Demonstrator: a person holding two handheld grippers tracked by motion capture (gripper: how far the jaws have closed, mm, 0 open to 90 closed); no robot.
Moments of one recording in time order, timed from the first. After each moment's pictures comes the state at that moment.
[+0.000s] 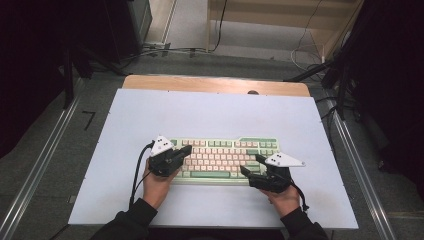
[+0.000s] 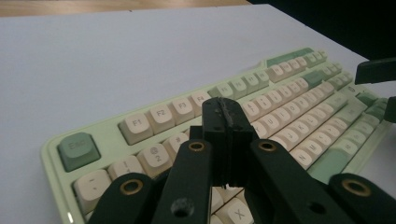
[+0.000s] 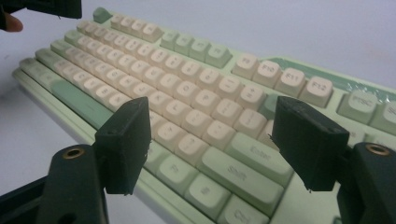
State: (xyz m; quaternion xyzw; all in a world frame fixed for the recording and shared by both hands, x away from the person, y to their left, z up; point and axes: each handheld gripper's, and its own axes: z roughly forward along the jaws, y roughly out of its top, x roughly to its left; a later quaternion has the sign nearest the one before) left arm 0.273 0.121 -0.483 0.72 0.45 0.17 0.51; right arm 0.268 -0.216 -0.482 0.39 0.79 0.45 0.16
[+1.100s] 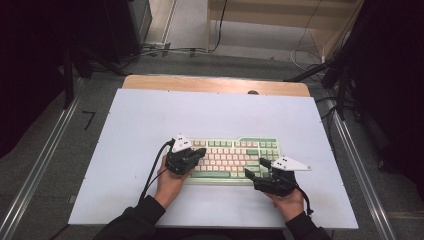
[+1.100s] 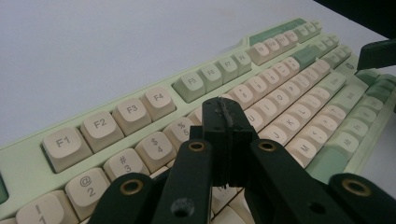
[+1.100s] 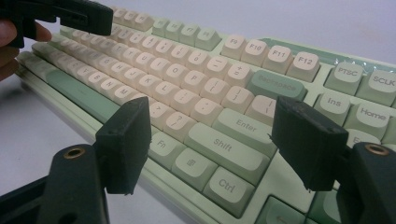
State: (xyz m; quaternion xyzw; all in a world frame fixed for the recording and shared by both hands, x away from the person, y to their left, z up) left arm 0.290 0.085 -0.490 0.75 0.43 0.15 0.47; right arm 0.264 -0.229 -0.492 0.40 0.78 0.46 0.15
